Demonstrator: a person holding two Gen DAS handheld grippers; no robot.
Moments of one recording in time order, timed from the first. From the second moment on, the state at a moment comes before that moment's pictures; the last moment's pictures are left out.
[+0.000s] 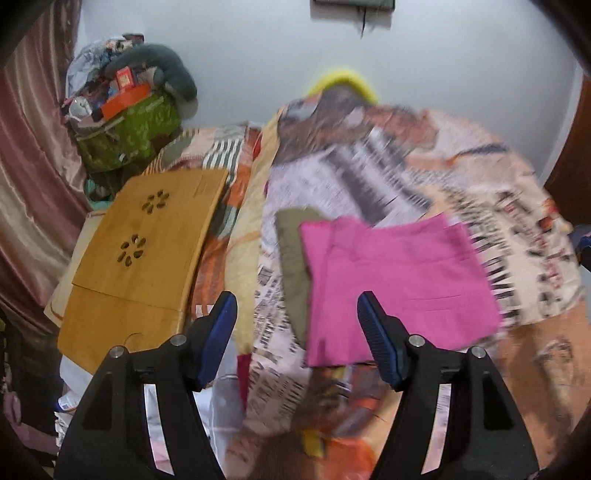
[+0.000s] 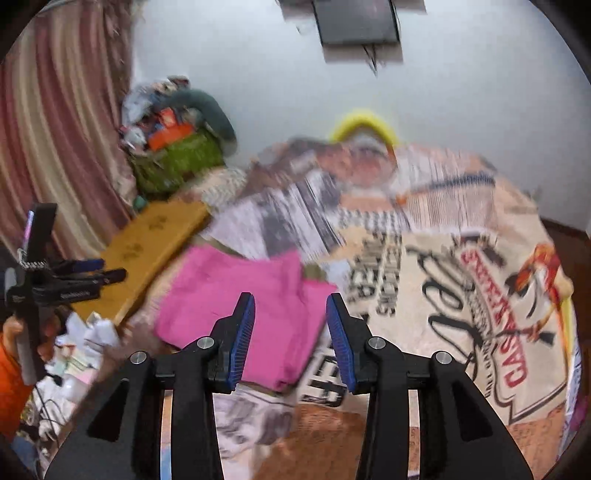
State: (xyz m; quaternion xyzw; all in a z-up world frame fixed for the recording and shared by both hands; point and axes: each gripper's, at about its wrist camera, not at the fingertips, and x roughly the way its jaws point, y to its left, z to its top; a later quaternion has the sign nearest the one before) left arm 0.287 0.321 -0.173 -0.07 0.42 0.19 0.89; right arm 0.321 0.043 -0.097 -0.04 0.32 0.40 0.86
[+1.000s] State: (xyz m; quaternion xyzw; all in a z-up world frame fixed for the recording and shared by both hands) left arm -0.011 0.109 0.031 0.02 0.08 0.17 0.98; right arm 0.061 -0.057 0.045 0.01 0.04 0.45 0.89
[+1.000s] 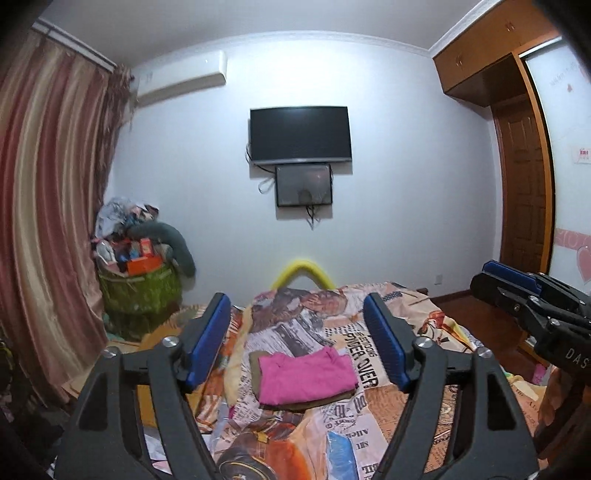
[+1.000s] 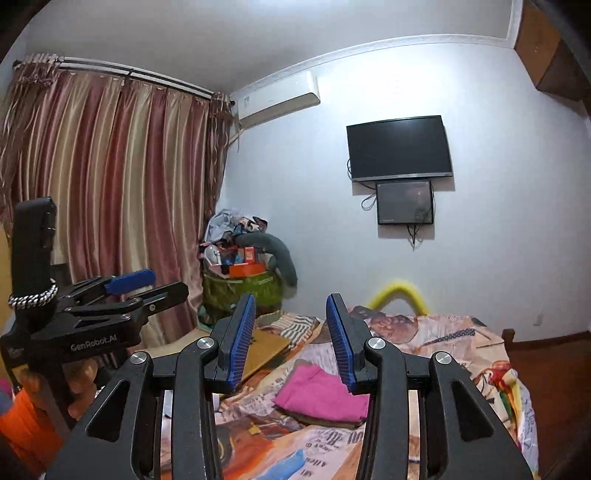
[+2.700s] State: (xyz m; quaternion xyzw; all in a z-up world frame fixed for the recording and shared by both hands) left arm -0.013 0.118 -0.001 -0.02 0.09 0.15 0.98; right arm 0.050 -0.070 0.032 0.02 0.07 0.39 0.92
